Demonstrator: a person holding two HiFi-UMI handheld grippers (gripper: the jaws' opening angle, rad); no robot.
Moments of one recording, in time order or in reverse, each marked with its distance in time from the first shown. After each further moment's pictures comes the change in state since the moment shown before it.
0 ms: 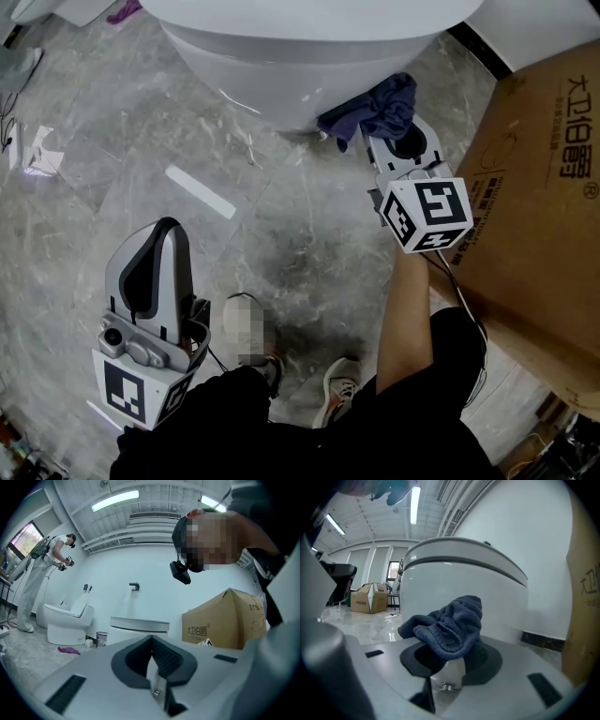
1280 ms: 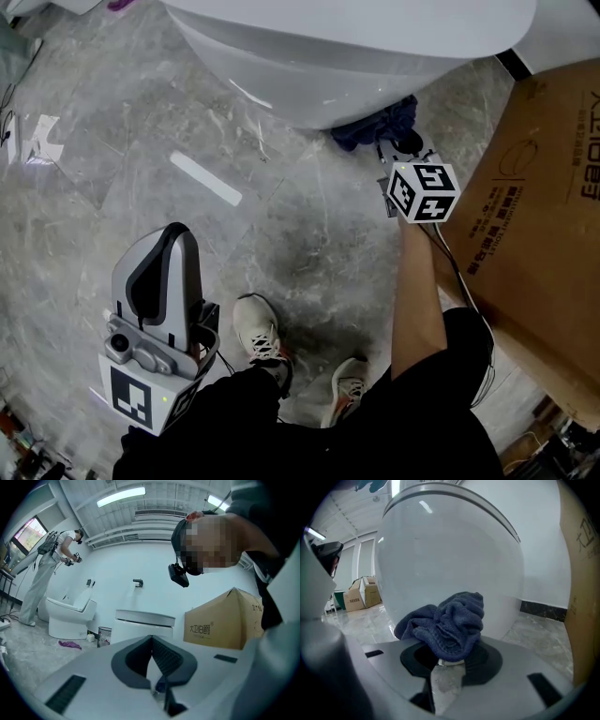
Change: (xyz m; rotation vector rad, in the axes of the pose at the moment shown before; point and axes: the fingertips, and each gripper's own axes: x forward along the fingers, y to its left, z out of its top) left arm 0.005 0.022 -0.021 -0.055 0.029 -0.001; right arm 0.048 -0.032 -0.136 0.112 0.226 -0.032
